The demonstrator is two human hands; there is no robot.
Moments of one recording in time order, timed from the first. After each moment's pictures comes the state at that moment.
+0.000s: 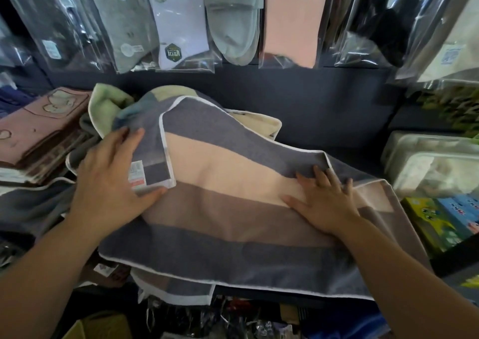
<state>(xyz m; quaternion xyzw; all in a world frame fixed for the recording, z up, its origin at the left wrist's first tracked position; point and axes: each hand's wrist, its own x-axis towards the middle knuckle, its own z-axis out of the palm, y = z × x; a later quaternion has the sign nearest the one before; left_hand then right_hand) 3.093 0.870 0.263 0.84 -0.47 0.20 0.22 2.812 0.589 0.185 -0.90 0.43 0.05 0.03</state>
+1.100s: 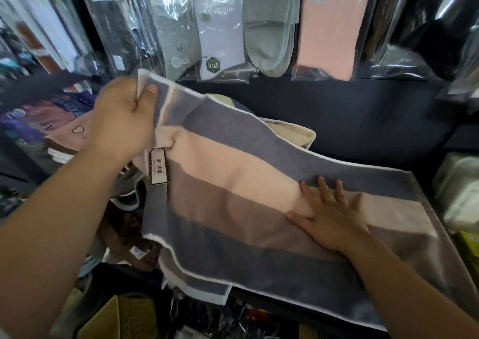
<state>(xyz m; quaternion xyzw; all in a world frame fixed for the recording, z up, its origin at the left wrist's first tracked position) 3.087 0.844 0.367 0.82 -0.33 0.21 0.41 2.842 0.595 0.177 -0.93 0.34 0.07 0.09</state>
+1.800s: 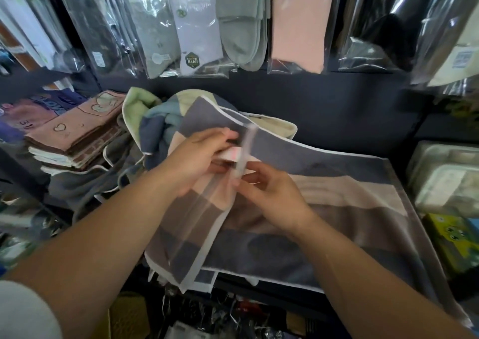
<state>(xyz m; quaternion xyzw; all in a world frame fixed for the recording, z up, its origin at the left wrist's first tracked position) 3.006 0.775 0.307 0.72 -0.30 -0.27 0.57 2.865 0.677 0.244 -0.78 0.19 -0.22 0.56</state>
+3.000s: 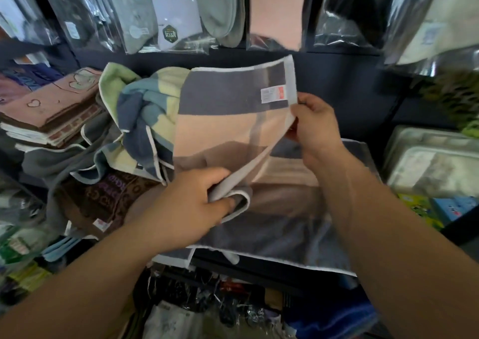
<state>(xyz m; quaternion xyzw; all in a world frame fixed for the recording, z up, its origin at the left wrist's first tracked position) 2.907 0.828 0.286 0.79 -0.50 -0.15 0.33 2.842 0.593 0.298 -0.59 0.29 -0.37 0.65</state>
